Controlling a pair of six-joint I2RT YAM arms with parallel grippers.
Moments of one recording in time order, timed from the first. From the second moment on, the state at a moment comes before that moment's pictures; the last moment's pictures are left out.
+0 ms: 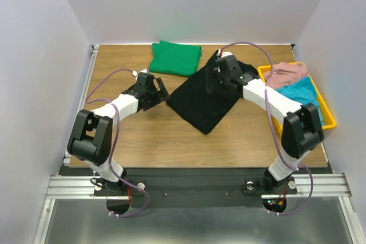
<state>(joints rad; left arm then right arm) -0.35 1.57 0.94 -0.18 -0.02 -0.72 0.48 1.75 1.39 -0.44 0.22 0.29</state>
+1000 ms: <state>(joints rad) -0.41 1.87 1.08 -0.05 0.10 -0.73 0.89 1.75 1.07 -0.43 0.21 0.29</state>
